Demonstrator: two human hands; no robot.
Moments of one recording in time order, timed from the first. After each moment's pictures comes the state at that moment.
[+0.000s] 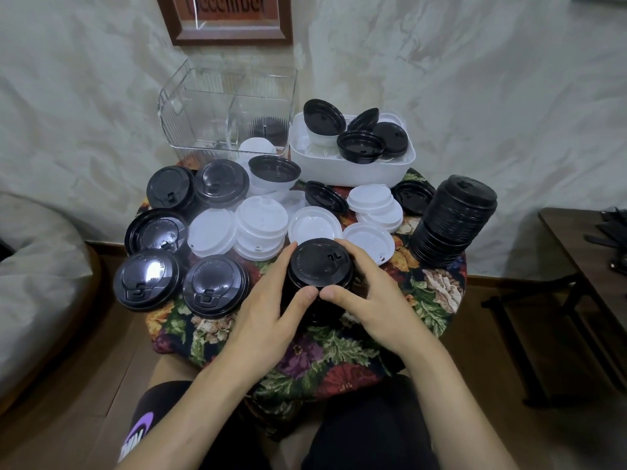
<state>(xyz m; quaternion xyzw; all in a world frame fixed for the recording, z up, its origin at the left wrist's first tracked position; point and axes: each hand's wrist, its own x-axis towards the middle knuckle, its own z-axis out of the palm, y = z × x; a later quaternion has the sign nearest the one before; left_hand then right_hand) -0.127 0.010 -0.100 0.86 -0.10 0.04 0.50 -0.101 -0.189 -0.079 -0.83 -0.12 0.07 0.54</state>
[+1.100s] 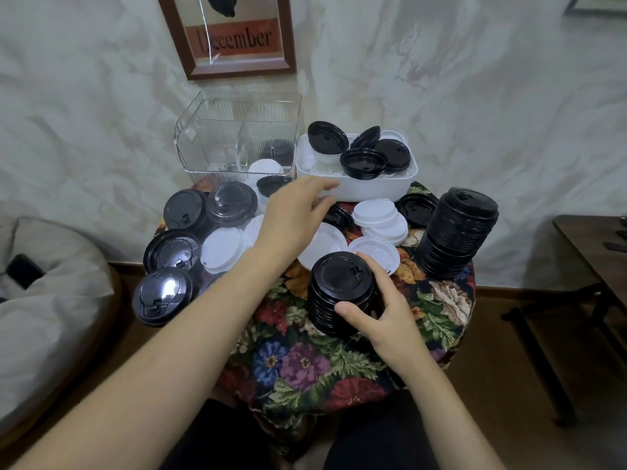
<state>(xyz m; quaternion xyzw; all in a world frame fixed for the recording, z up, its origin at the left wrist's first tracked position) 0.012 -0.009 -0.036 0.90 -0.16 0.23 0.34 -0.110 -0.190 -0.097 -0.79 -0.10 -0.01 0.60</state>
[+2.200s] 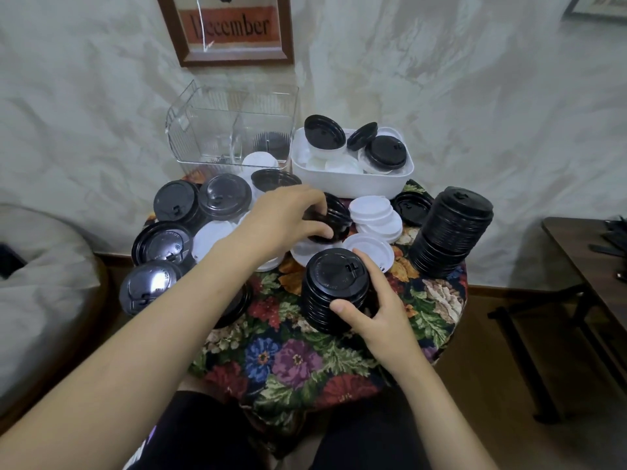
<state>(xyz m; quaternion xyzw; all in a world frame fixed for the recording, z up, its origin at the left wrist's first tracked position) -0.001 0.010 -0.014 0.94 -0.21 0.07 0.25 -0.110 -0.191 -0.101 -0.79 -0.11 -0.02 0.61</state>
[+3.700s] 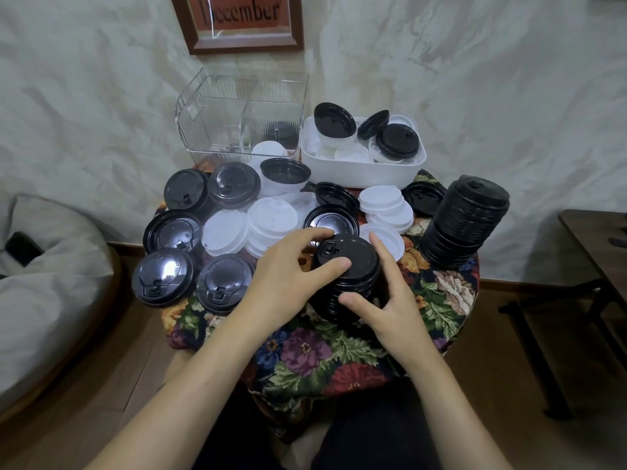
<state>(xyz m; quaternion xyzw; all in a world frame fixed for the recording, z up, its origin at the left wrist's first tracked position) -0.094 0.000 -0.059 0.84 -0.05 0.01 0.55 -0.114 -0.192 -0.097 -0.77 -0.11 -0.01 0.62</state>
